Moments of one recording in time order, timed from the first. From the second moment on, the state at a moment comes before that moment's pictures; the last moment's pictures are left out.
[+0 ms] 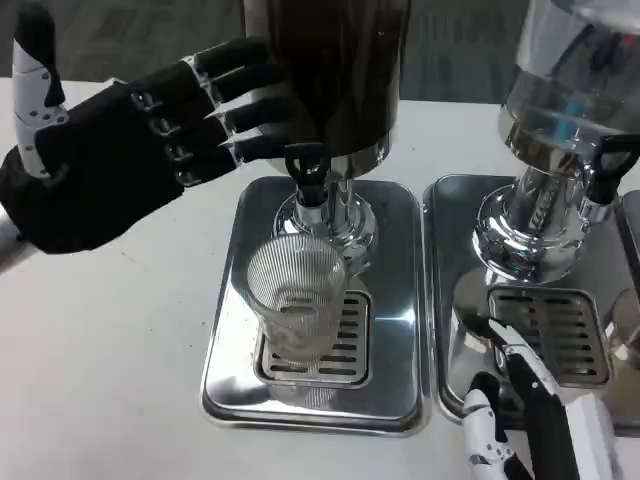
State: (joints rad) left arm -0.60 0.57 0.23 0.66 -0.64 0.23 -1.34; right arm 0.67 -0.04 0.30 -0.28 -0.63 -0.25 -0.39
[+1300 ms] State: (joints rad) left arm -0.63 0.46 0.17 0.63 -0.45 -0.05 -1.29; right arm 0.69 -0.03 0.30 -0.25 -0.56 -0.27 -0.44
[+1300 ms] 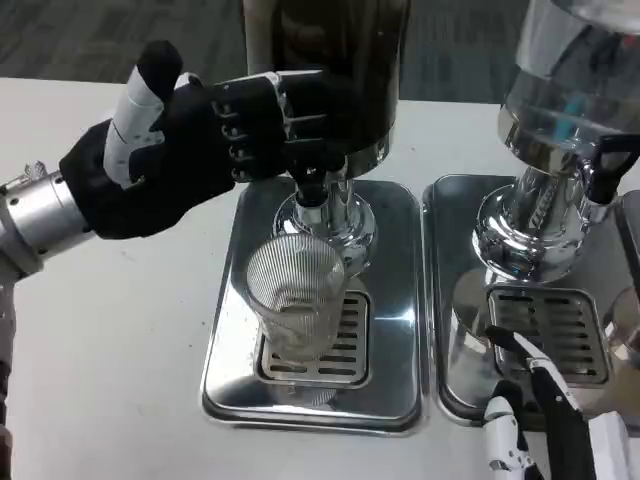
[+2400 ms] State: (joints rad) left arm -0.56 0.40 0.14 0.64 -0.41 -0.29 -1.27; right arm 0.71 -0.02 0.28 -0.24 -0.54 -0.27 -0.44
